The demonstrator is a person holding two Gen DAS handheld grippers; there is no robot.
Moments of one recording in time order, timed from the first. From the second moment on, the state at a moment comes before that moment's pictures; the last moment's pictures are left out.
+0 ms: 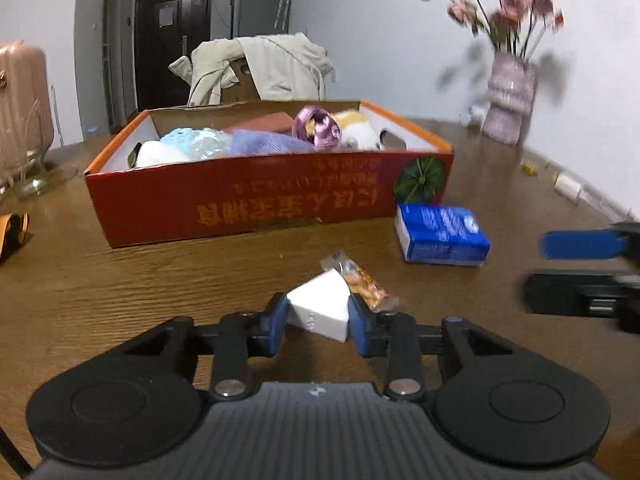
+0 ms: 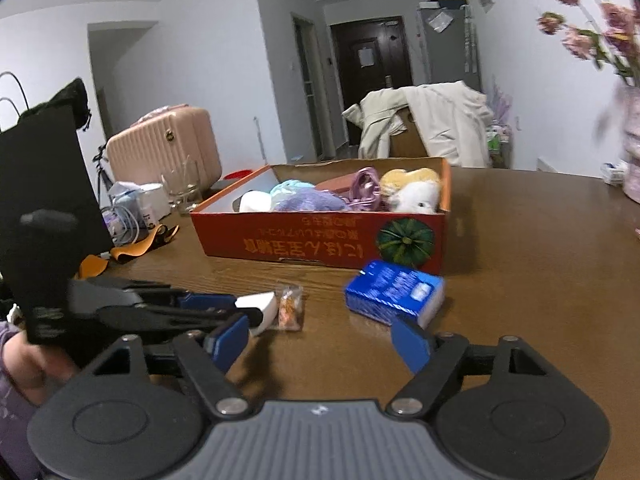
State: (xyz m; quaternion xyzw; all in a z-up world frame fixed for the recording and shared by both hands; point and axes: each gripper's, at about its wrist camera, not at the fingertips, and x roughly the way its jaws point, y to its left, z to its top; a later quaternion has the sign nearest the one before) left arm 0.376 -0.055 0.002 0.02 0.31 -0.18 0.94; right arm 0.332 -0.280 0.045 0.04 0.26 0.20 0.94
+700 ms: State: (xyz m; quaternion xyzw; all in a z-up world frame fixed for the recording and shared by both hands) left arm 0.357 -0.013 0.013 -0.02 0.29 -0.16 0.94; right arm 0.377 -0.221 0.024 -0.02 0.29 0.21 0.93
